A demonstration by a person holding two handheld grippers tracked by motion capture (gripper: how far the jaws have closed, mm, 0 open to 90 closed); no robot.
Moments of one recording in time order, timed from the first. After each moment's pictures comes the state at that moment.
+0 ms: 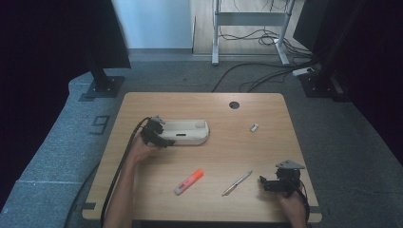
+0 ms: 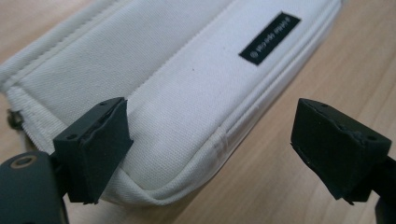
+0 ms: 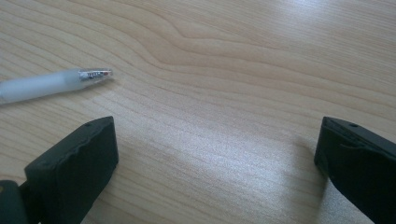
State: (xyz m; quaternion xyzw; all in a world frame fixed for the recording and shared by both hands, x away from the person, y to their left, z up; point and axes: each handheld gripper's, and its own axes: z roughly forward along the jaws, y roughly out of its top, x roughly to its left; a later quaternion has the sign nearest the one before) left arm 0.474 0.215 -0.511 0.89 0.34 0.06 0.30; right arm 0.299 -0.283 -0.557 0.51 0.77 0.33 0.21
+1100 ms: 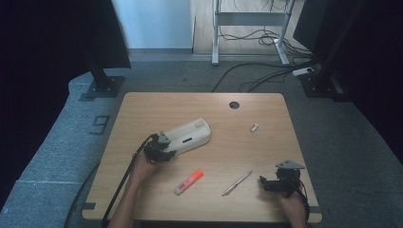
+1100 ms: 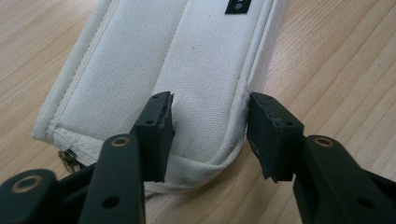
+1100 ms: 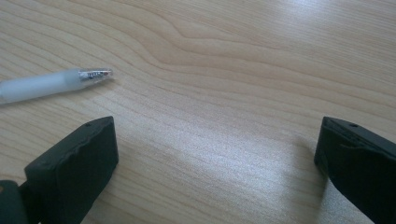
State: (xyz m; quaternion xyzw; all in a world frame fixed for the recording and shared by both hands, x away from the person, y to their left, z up) left arm 0.404 0.188 -0.518 0.89 0.32 0.17 0.28; right arm 0.299 -0.283 -0.557 0.51 0.77 0.33 0.21
